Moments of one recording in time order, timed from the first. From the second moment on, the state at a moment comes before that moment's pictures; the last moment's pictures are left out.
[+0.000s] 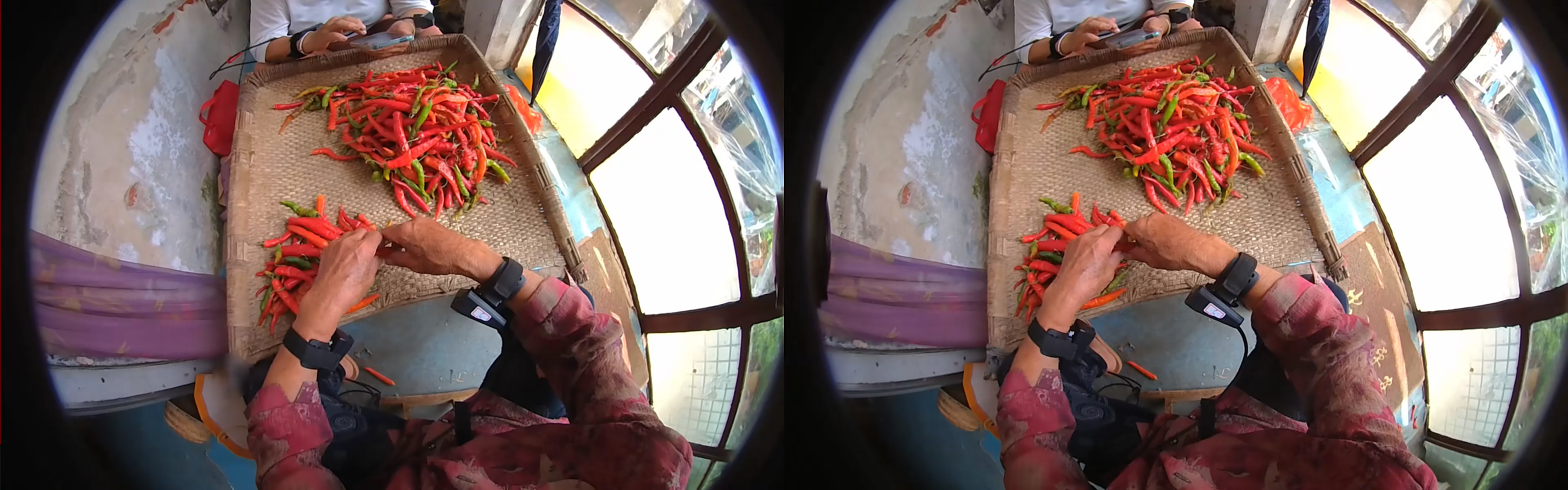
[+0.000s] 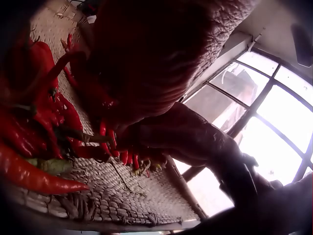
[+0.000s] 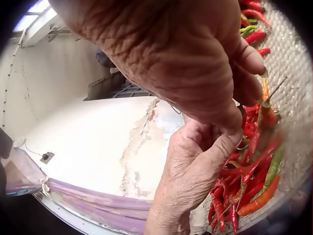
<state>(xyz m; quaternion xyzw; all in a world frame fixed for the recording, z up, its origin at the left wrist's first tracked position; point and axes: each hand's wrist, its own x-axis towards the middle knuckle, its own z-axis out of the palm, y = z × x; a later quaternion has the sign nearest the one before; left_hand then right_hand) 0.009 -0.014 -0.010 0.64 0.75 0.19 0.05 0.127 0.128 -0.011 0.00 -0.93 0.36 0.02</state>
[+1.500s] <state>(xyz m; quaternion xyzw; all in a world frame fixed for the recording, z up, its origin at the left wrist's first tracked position) 0.026 -0.028 -0.015 0.63 0.77 -0.02 0.11 0.120 0.150 -0.008 -0.05 -0.91 0.40 0.07</state>
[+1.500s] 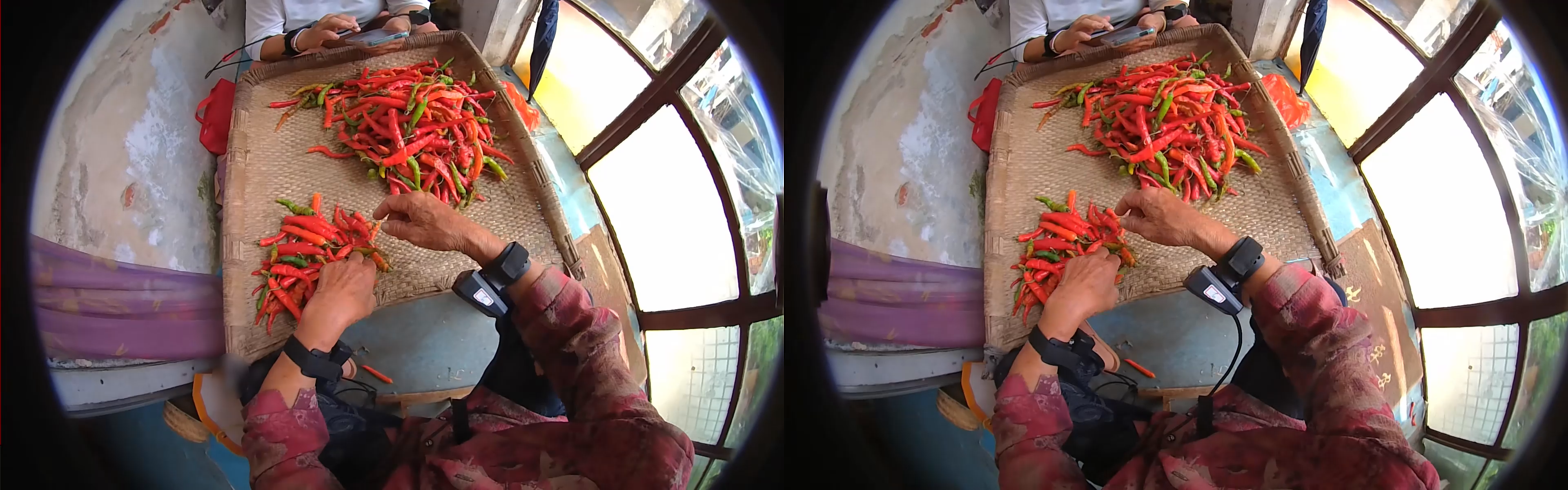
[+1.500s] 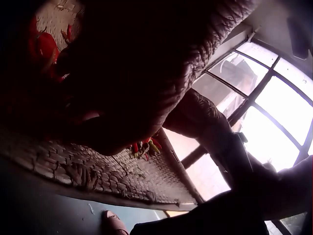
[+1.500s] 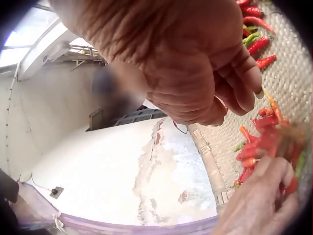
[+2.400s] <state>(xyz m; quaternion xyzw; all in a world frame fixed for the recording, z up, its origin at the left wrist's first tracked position) 0.005 -0.012 0.002 0.41 0.73 0.50 0.23 0.115 0.109 -0.020 -0.07 -0.87 0.48 0.11</state>
